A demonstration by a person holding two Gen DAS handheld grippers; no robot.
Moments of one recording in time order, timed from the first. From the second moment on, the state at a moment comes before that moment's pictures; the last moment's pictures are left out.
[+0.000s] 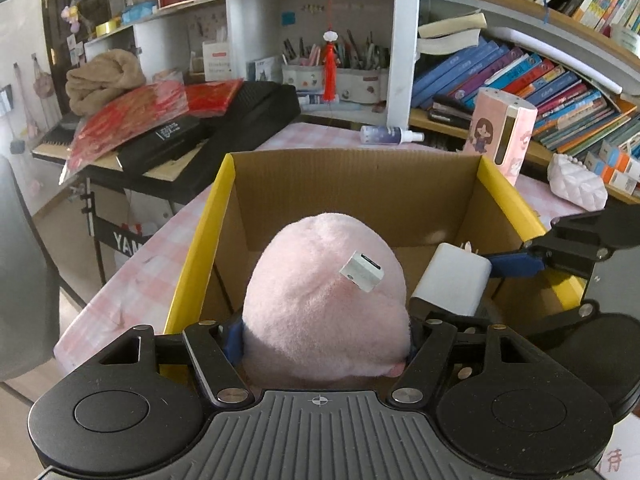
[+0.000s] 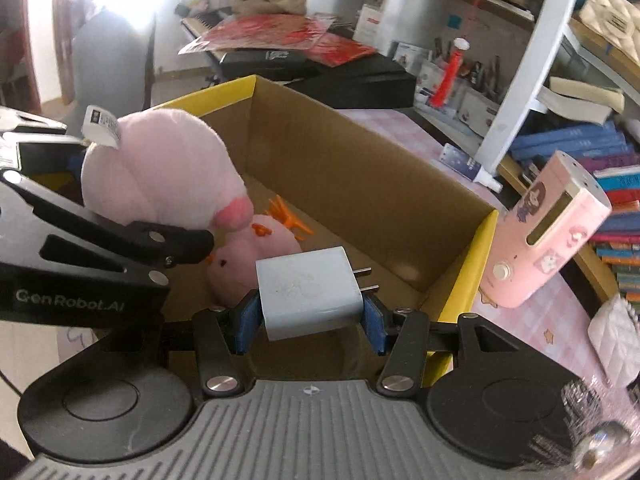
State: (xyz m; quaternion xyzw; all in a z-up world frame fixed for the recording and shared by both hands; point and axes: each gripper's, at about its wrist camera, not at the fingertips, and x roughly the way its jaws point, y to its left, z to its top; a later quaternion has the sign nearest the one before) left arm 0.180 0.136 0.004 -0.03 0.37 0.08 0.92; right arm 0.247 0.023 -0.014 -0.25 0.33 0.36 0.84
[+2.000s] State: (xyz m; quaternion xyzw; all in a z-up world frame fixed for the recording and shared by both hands) left arm 0.019 0.133 0.020 -0.05 0.31 0.09 0.95; right arm 0.082 -0.055 0.010 -0.10 0.29 0.16 0.94
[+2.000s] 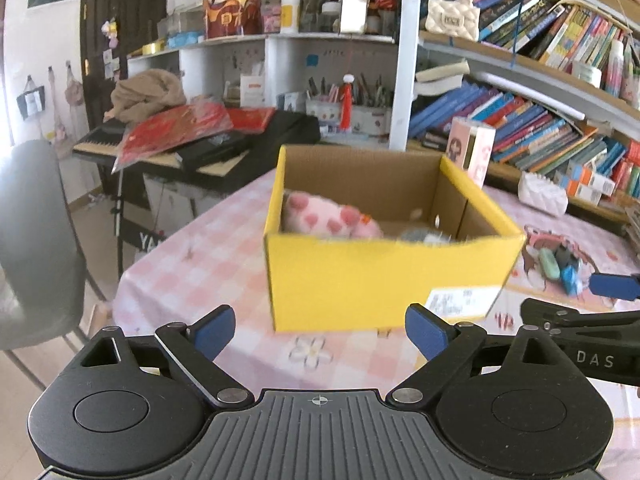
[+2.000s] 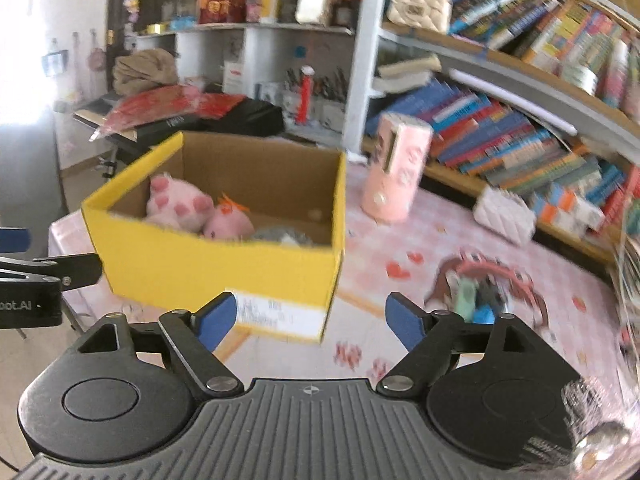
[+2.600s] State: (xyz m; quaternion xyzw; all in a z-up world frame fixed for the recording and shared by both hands) left arm -0.026 0.116 0.004 -0.02 0.35 0.05 0.94; right arm 0.014 -0.066 -0.018 -0.09 0.33 0.10 0.93
